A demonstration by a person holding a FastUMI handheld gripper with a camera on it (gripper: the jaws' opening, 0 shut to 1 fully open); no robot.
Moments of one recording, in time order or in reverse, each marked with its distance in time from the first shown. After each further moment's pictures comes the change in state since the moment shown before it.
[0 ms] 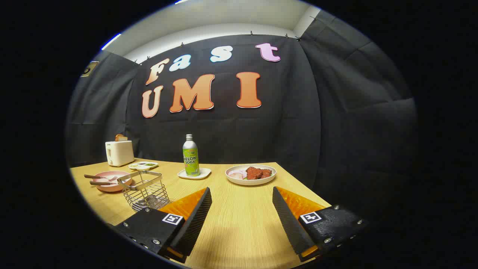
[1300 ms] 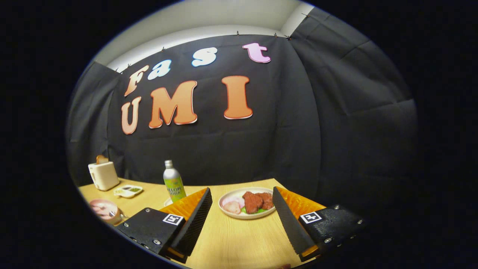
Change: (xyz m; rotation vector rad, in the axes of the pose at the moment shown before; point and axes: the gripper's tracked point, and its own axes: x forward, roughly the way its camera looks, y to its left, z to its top) arm 0.106 0.006 0.101 0.078 -0.057 -0.101
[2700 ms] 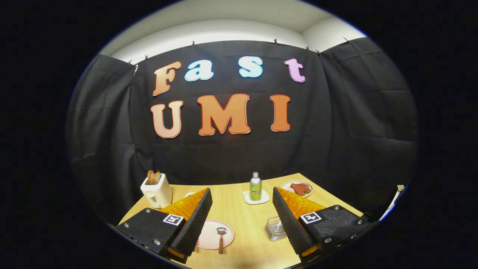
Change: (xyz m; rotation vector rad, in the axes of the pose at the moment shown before) arm -0.205 0.338 0.131 -0.064 0.173 -0.035
